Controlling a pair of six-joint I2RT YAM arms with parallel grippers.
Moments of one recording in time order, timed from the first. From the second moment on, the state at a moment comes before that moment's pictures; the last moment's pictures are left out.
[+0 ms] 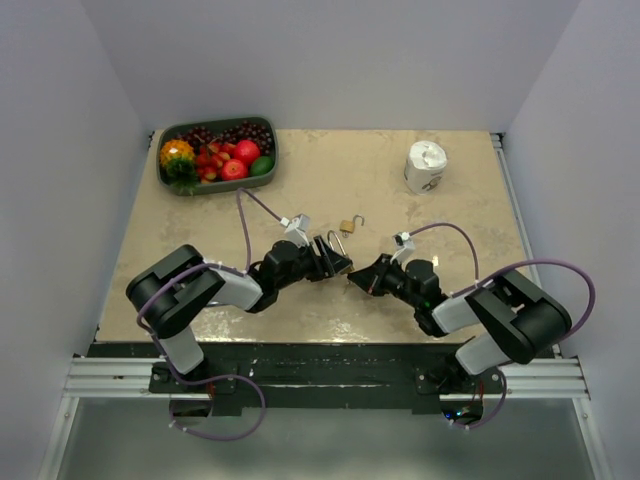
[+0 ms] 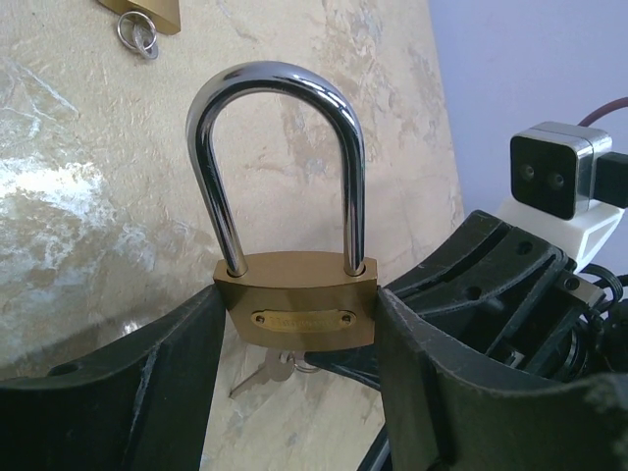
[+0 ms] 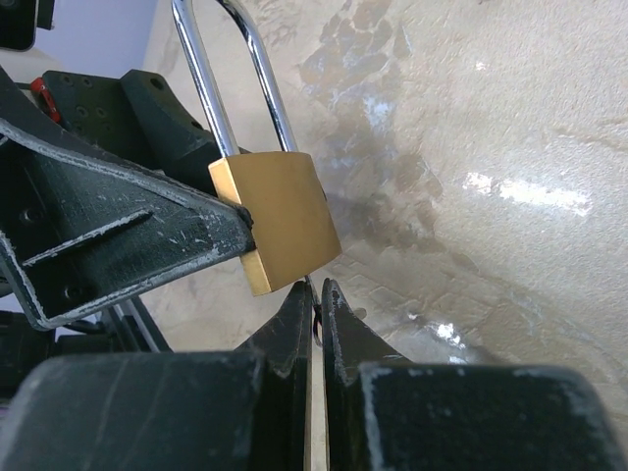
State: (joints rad) left arm -0.80 1.72 0.55 0.86 0.12 -0.99; right arm 0.57 1.49 0.17 1.04 -0.21 0.84
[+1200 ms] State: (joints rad) left arm -0.80 1.68 0.52 0.85 0.14 -0.91; right arm 0.51 1.58 0.17 1.15 -0.36 0.91
